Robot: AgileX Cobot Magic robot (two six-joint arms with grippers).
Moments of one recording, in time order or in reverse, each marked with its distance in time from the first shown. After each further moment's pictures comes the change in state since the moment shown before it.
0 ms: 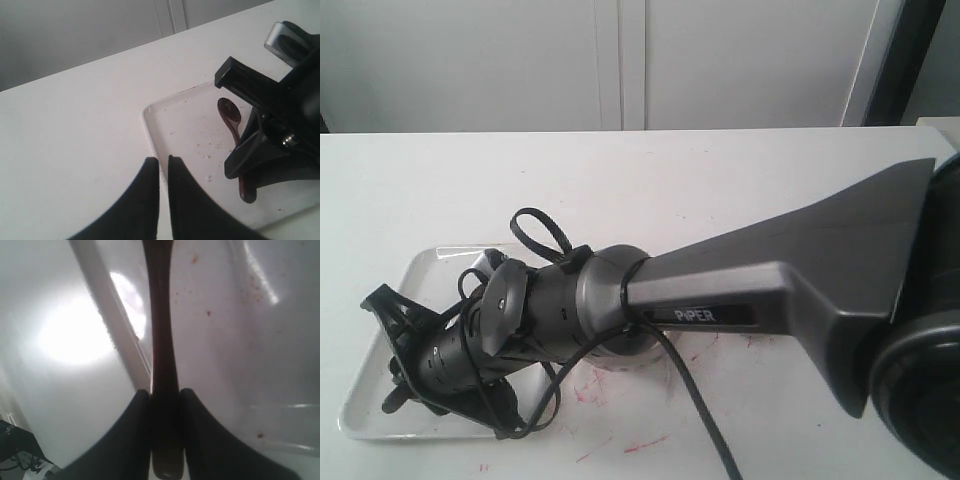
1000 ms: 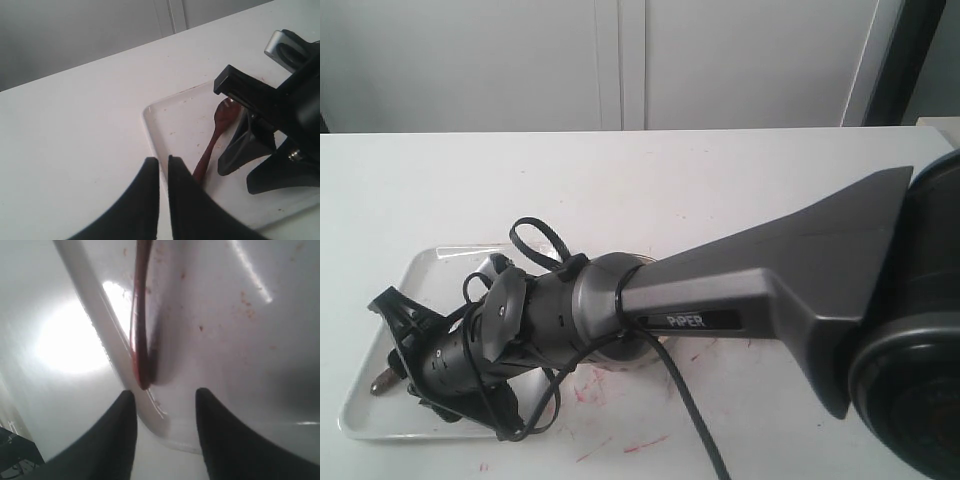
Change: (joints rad) left arm 0.000 0.000 0.000 0.000 0.000 0.000; right arm 0.000 0.019 -0.002 0.011 -0.029 0.001
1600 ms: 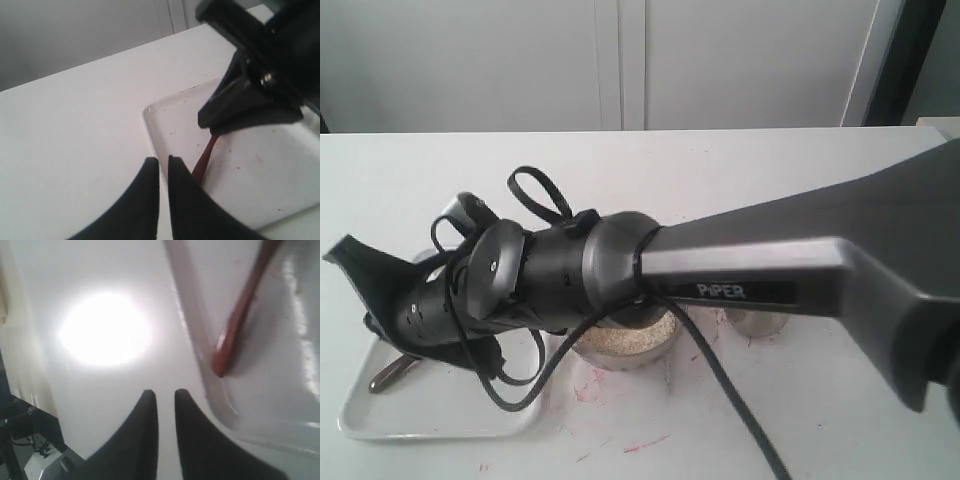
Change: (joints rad) left arm 0.000 0.000 0.000 0.000 0.000 0.000; right arm 0.000 -0.082 -0.039 -0.005 -0.035 -0.157
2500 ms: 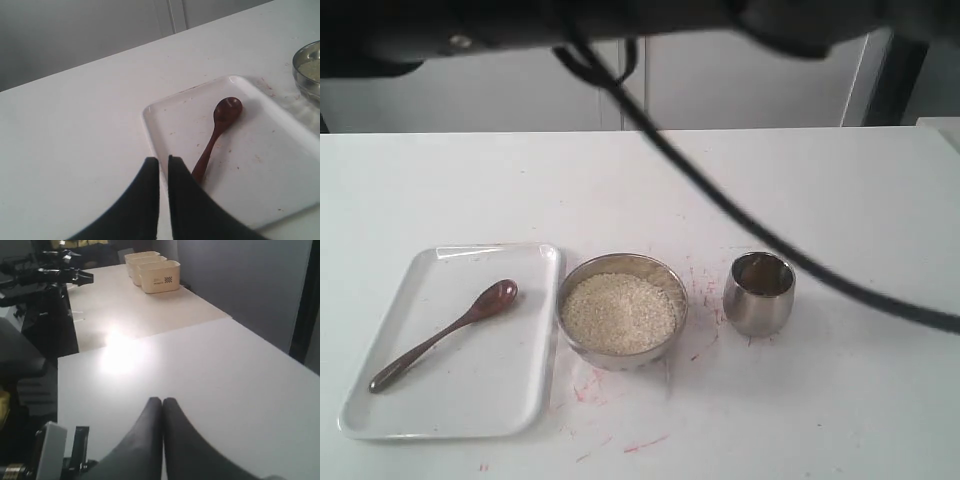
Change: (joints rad) left arm 0.000 0.000 0.000 0.000 0.000 0.000; right arm 0.000 -0.617 -0.007 -0.155 0.209 -1.209
